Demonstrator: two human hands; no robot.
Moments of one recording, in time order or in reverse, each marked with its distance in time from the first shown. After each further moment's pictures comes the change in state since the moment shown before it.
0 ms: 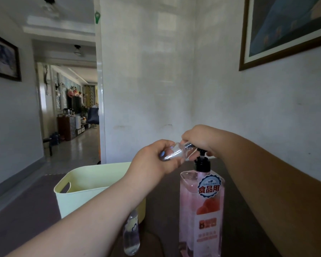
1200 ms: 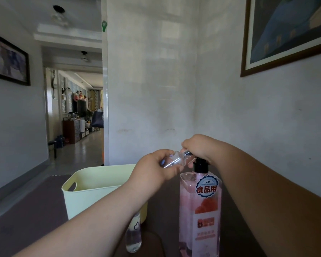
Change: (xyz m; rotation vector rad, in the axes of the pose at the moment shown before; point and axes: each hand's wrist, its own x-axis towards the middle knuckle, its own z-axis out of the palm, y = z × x) left_hand -0.012 0.000 0.001 0.032 -0.020 -0.075; right_hand -0.008 0.003 0.011 0.077 0.011 0.003
